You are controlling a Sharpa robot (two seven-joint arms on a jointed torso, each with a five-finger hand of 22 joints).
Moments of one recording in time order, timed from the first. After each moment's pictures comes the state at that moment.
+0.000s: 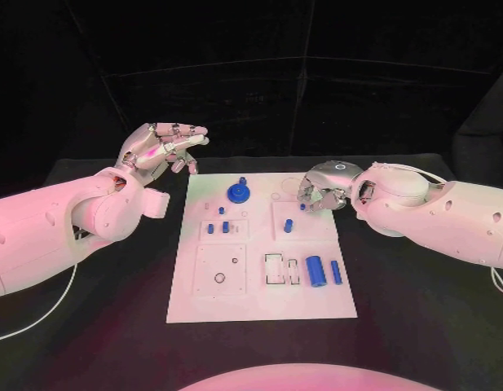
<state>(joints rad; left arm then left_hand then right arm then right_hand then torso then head) 1.22 -0.84 -0.04 1.40 -0.09 -0.13 0.56 1.23 -0.02 0.38 -0.14 0.05 1.03 0.18 0.13 0.07 1.04 0.10 0.31 0.07 1.30 0.01 1.16 0.68 0.17 1.27 0.11 0.67 0.58 1.21 -0.78 -0.06 1.39 -1.70 -0.16 -0.04 1.61 -0.02 -0.04 0.18 0.23 1.01 0.15 0.11 0.07 1.10 0.09 0.13 0.16 1.47 -0.01 0.89 0.94 0.14 1.25 0.10 1.13 0.95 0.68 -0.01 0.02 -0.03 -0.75</state>
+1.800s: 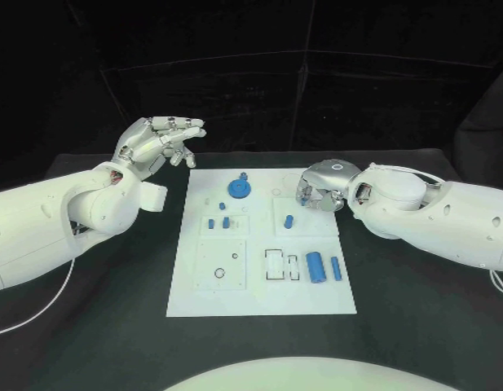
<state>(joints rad) 1.22 -0.85 -0.04 1.39 -0.05 -0.12 0.55 1.24 -0.01 0.37 -0.15 0.05 1.01 0.19 0.13 0.07 1.01 0.12 0.32 0.07 1.28 0.02 1.14 0.63 0.17 1.27 0.12 0.65 0.57 1.19 -0.79 -0.06 1.44 -1.76 -0.19 -0.08 1.55 -0.09 0.40 0.06 0.15 1.14 0.14 0.07 0.07 1.24 0.07 0.09 0.07 1.47 -0.01 1.15 1.09 0.09 1.34 0.10 1.37 1.25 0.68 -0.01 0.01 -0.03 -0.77</state>
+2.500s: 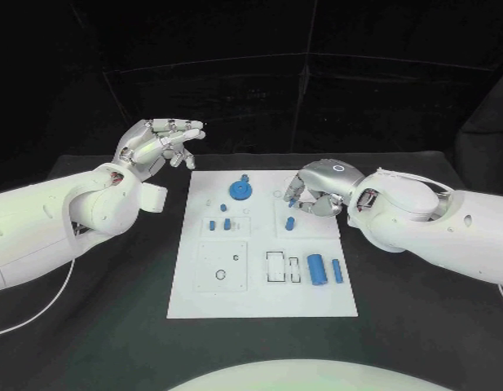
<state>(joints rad) 1.22 -0.85 -0.04 1.38 -0.05 -0.12 0.54 1.24 -0.01 0.37 -0.15 0.05 1.01 0.19 0.13 0.07 1.01 0.12 0.32 0.07 1.28 0.02 1.14 0.63 0.17 1.27 0.12 0.65 0.57 1.19 -0.85 -0.05 1.63 -1.70 -0.29 -0.09 1.54 -0.10 0.42 0.05 0.15 1.14 0.14 0.07 0.07 1.24 0.07 0.08 0.07 1.47 -0.01 1.16 1.09 0.09 1.35 0.10 1.38 1.26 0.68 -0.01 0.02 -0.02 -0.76</state>
